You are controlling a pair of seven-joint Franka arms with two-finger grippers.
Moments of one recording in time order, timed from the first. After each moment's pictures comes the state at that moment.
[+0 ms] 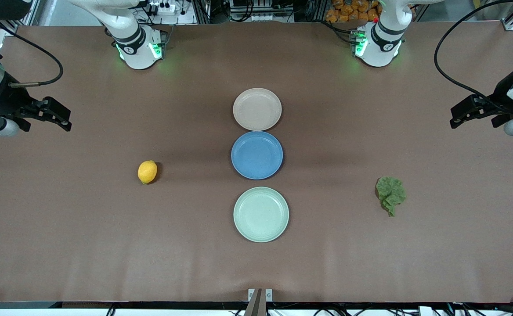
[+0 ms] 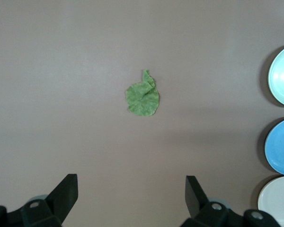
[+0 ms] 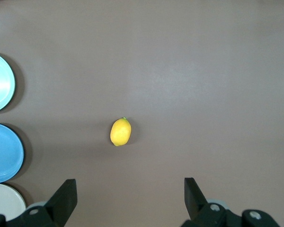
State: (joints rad) left arm -0.03 0.07 -0.06 -1.47 0.02 1.55 -0.11; right arm -0.05 0.06 0.17 -1.48 -0.05 1.58 0.11
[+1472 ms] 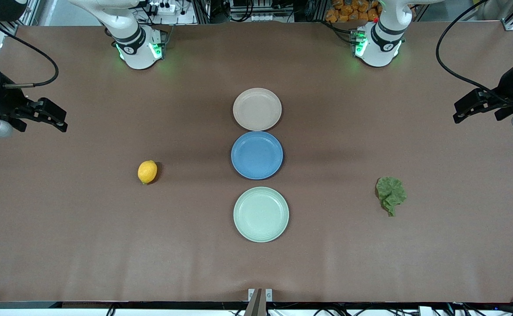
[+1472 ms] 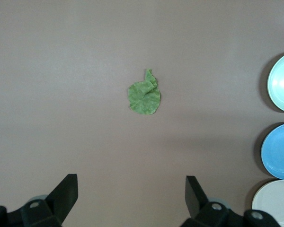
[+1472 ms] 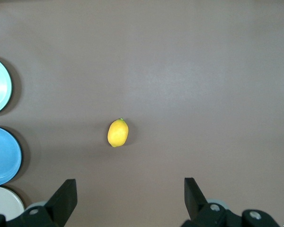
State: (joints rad) left arm -0.03 0.04 -0.06 -1.47 0.02 1.54 -0.15; right arm -0.06 0.06 0.16 -1.48 -0.04 1.58 0.11
